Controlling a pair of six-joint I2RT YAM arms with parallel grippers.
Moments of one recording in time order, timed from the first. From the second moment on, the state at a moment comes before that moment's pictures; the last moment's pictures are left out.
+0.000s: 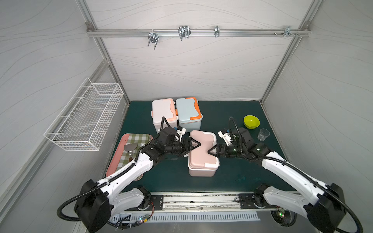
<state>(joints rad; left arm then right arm) -0.62 1.12 0.76 -0.22 0.56 -1.03 0.65 1.04 0.79 -0.51 -0.55 0.59</state>
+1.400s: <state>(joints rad) -0.89 1.55 1.53 -0.61 0.38 -0.74 0.59 0.44 0.88 -0.88 -0.11 0.57</state>
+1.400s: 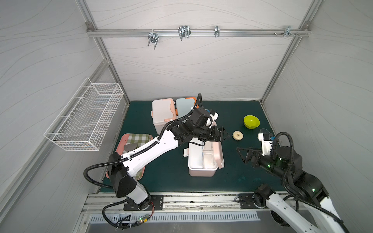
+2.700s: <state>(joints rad) -0.81 1.36 1.44 -0.71 0.35 -0.63 0.59 0.57 1.03 -0.96 -0.20 0.48</state>
